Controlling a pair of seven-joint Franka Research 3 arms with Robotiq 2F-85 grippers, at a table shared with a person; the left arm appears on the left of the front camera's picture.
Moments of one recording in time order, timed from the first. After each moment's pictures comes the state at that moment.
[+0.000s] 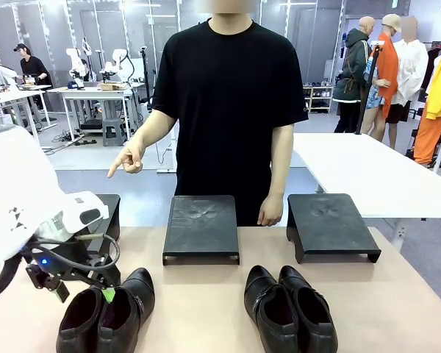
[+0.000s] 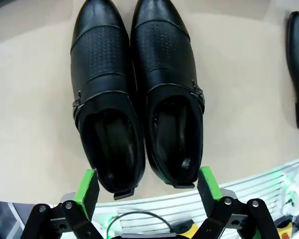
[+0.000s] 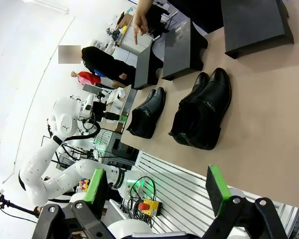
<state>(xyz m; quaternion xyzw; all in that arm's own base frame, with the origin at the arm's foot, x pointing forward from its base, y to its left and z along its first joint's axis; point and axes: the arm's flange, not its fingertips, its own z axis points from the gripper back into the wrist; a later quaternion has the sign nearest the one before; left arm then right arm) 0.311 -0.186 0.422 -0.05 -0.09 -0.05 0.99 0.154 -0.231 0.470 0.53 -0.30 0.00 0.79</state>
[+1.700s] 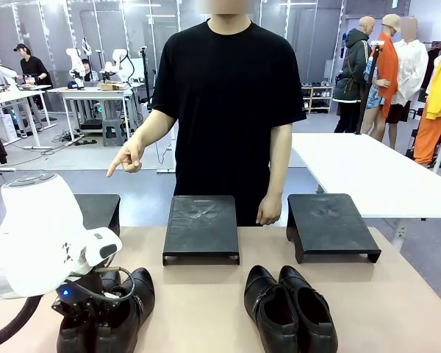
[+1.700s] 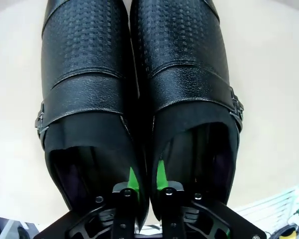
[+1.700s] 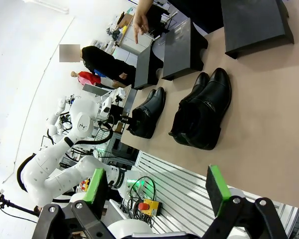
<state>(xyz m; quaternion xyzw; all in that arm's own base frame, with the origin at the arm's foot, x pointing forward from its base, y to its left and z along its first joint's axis) 0.327 -0.194 0.347 -0.04 -0.06 -0.04 1.00 0.153 -0.231 0.470 0.53 -0.30 0.00 0.79</state>
